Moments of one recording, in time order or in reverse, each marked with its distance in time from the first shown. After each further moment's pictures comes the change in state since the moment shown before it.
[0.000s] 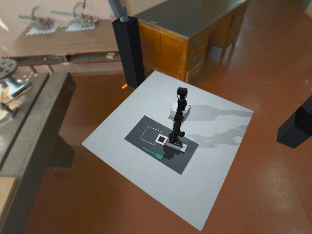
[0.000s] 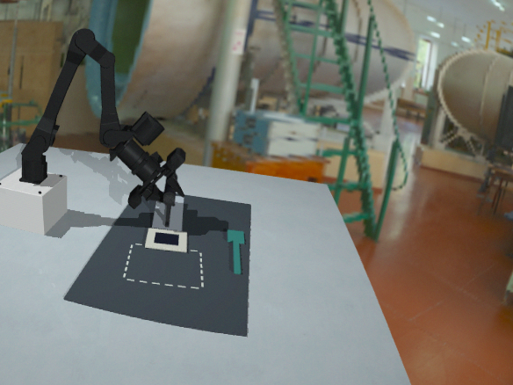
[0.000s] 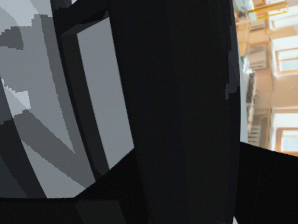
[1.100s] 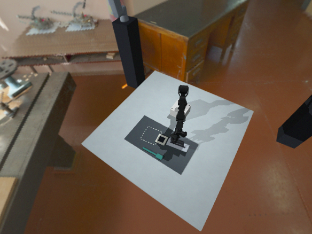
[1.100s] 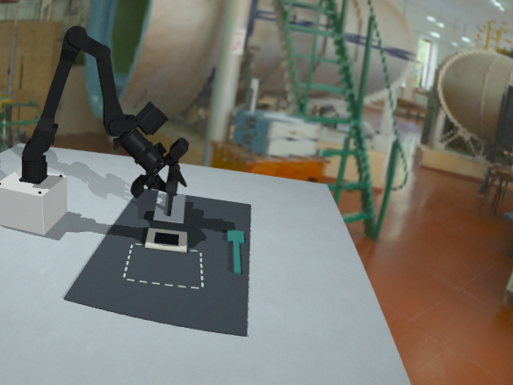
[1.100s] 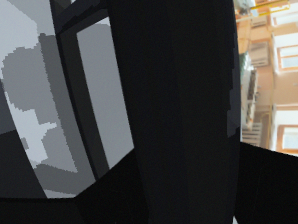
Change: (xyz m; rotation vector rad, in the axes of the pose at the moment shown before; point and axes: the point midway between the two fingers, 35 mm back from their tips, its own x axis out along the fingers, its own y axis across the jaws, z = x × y) arm -0.010 -0.019 0.022 0.006 0.013 0.004
